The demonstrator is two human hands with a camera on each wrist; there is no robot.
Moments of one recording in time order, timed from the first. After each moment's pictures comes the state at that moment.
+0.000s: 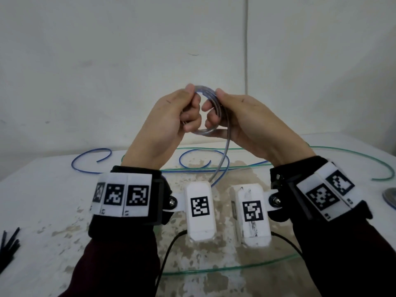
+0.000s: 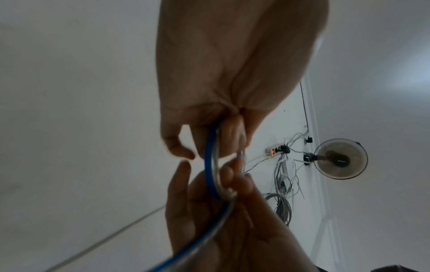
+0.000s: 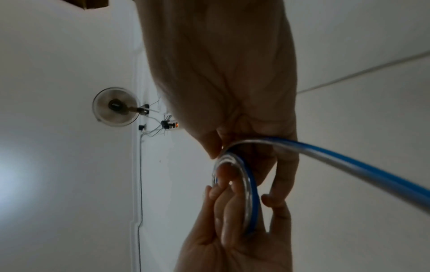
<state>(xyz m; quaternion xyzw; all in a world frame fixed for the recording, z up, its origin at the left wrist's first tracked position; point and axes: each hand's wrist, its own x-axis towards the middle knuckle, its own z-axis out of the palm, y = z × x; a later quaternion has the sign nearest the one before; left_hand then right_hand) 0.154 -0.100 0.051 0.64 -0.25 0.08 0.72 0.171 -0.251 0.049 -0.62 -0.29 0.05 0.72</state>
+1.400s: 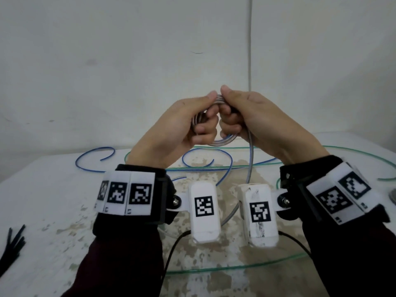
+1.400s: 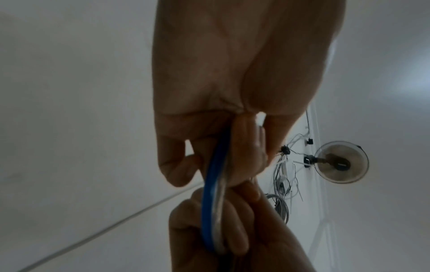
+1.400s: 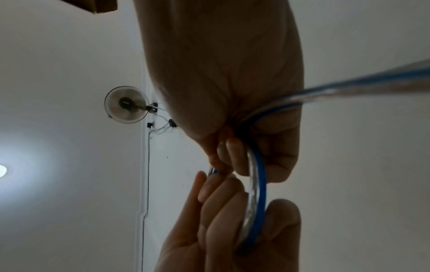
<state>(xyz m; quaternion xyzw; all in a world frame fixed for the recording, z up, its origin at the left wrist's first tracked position) 0.144 -0.108 0.056 0.65 -0.25 -0.03 0.71 0.168 -0.255 0.052 -0.66 -0.31 0.03 0.69</state>
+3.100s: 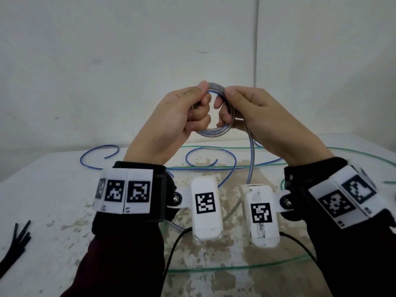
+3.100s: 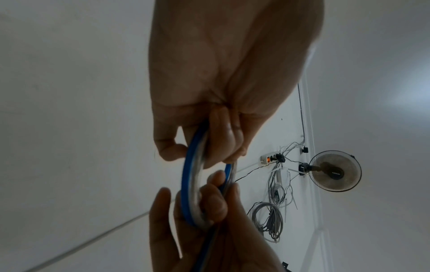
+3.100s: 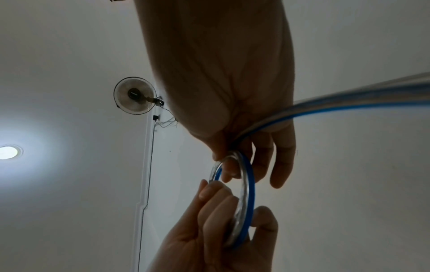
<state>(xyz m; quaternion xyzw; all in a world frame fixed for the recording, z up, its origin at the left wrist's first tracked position) 0.148 -0.094 0.058 0.65 -0.25 0.04 0.72 0.169 -0.250 0.050 -0.70 -0.33 -0.05 0.63</state>
